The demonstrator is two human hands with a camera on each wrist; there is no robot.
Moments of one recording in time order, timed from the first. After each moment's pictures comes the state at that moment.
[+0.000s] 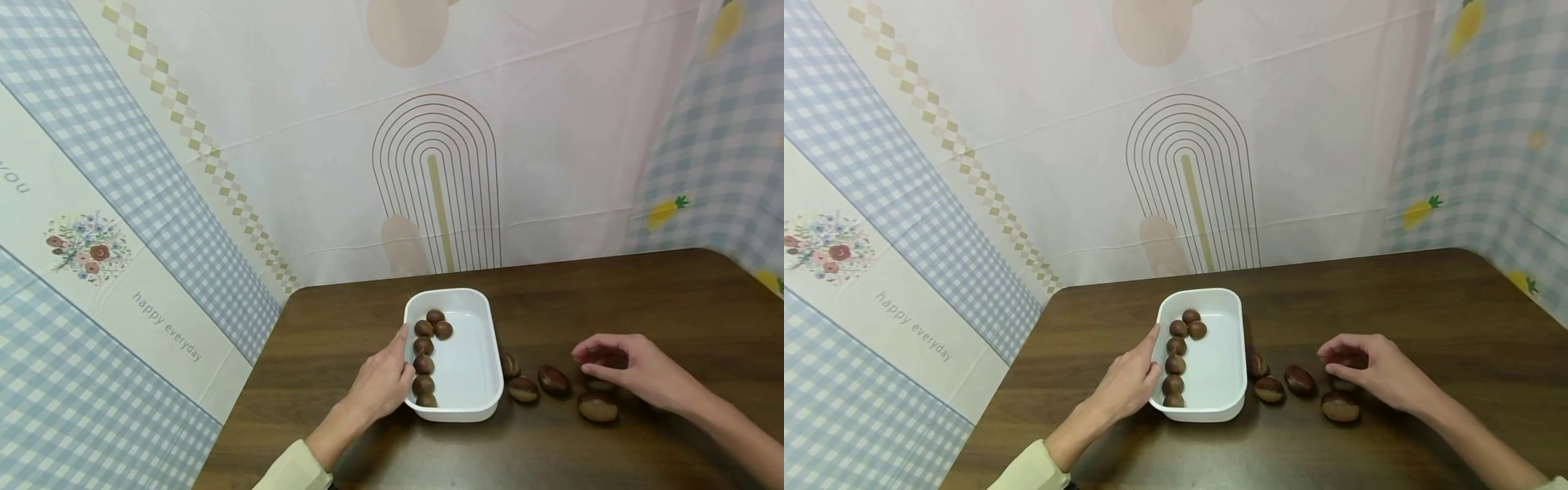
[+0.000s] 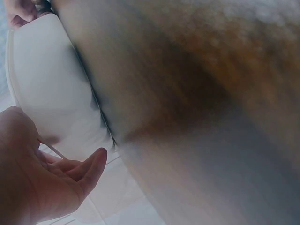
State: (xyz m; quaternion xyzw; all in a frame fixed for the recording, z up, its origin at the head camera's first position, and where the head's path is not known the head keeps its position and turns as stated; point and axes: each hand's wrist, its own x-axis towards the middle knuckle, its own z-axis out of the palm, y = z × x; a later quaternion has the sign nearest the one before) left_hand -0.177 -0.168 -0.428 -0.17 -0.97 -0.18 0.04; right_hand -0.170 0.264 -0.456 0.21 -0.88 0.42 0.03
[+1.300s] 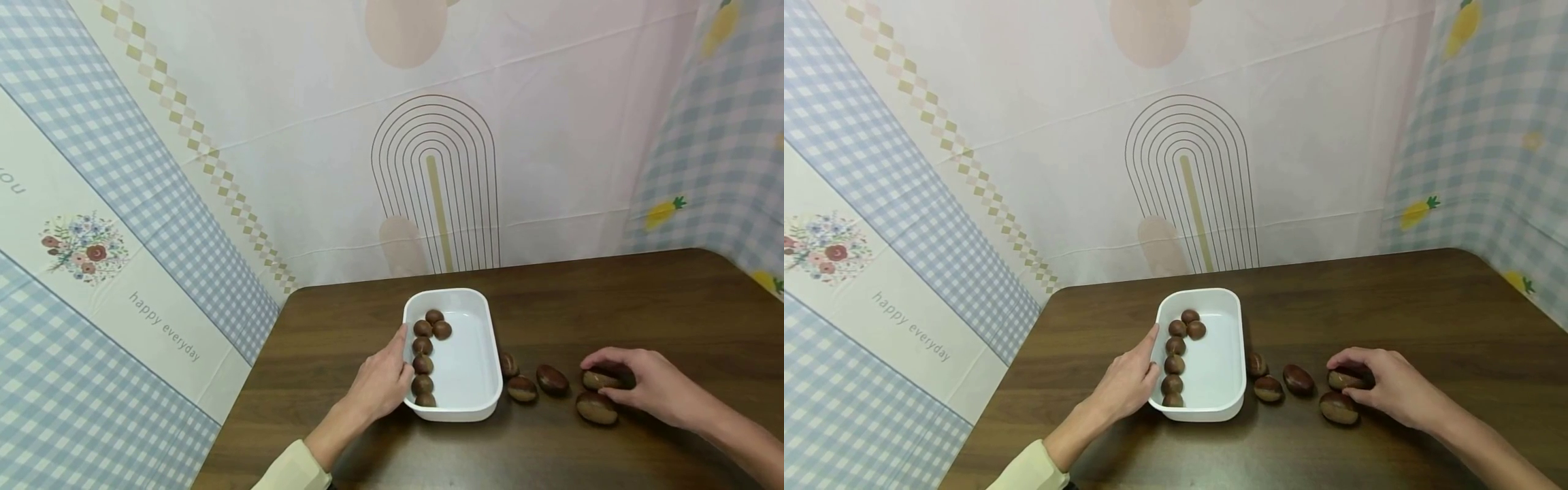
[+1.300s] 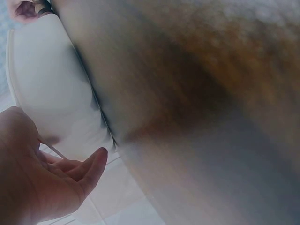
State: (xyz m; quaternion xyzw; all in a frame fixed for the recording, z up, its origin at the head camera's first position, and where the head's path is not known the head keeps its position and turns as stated) left_hand -0.181 -0.166 -0.429 -0.17 -0.97 -0.18 0.05; right_hand -0.169 0.281 -0.474 0.29 -0.89 0.33 0.07
